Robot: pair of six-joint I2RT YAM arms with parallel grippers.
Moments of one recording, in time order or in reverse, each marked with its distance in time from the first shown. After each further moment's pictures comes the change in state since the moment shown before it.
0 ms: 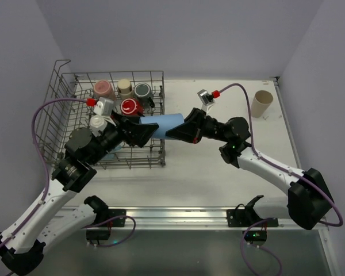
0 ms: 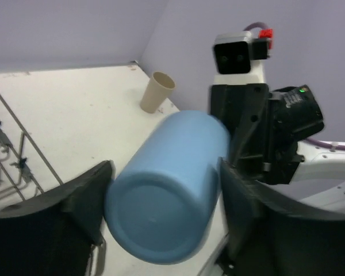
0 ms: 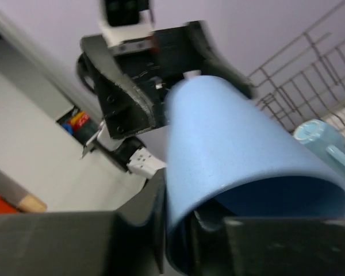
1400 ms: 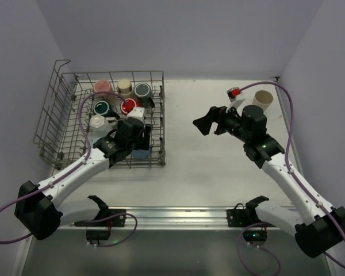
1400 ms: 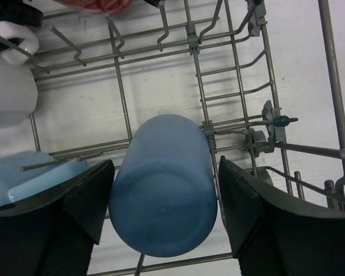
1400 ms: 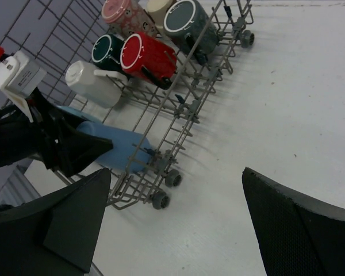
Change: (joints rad) left arm -0.005 0.441 -0.015 -0.397 -0.550 0.200; right arm -0.232 -0.266 0.141 -1.047 0.481 -0.666
